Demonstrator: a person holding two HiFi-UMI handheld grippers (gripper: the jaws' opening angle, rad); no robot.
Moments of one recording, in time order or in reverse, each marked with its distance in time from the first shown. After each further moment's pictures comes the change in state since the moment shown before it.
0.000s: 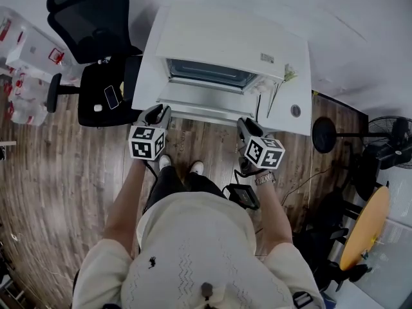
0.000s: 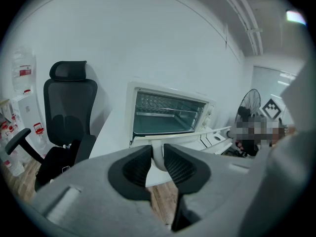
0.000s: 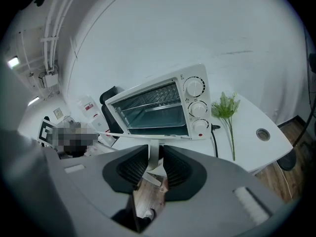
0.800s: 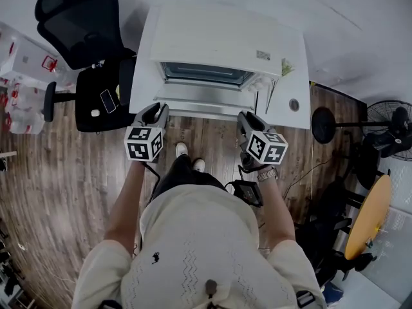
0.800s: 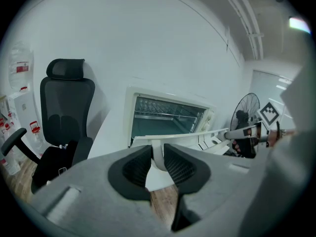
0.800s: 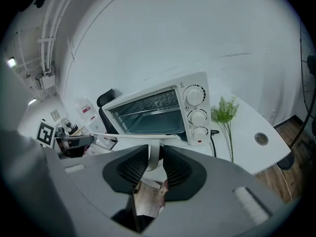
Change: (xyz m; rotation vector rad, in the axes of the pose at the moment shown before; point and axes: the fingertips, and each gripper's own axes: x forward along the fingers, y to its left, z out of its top) left arm 0.007 0.001 0.023 -0.022 0.003 -0.034; right arm 0.002 -0.001 0.025 0.015 -0.014 -0.028
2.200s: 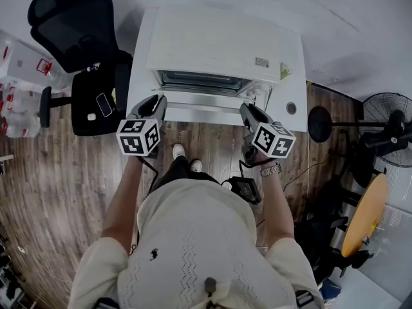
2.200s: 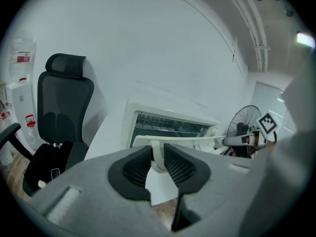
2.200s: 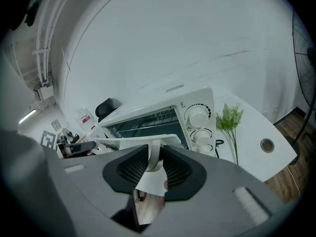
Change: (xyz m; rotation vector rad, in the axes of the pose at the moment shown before) left arm 0.018 0.010 0.052 -0.088 -0.032 -0.031; right arm 0.014 -0.002 0.055 0.071 -0.032 0.030
